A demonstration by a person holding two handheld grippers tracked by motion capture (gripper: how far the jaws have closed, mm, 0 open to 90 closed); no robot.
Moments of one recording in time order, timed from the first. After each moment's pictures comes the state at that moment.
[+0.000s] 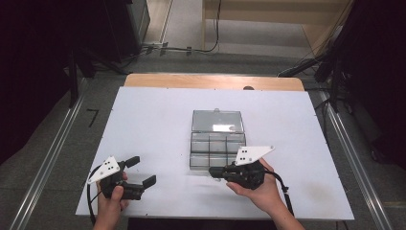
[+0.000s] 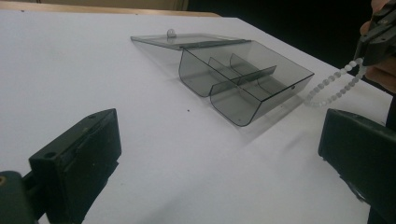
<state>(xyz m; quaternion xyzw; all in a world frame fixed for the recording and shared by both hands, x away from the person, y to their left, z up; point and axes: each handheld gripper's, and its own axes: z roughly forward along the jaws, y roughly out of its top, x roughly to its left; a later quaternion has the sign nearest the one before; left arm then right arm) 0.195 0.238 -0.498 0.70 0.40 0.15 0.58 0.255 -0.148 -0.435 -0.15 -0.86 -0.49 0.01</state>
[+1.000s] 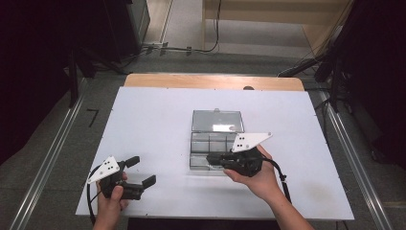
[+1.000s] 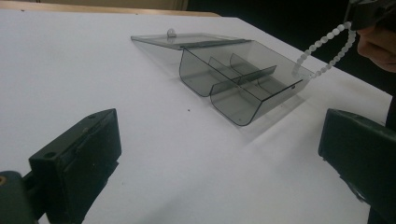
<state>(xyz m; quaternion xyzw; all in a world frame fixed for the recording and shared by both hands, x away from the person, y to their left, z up) 0.195 0.239 -0.498 0.70 0.40 0.15 0.58 0.275 -0.137 -0.412 -0.15 -0.86 -0.49 -0.02</state>
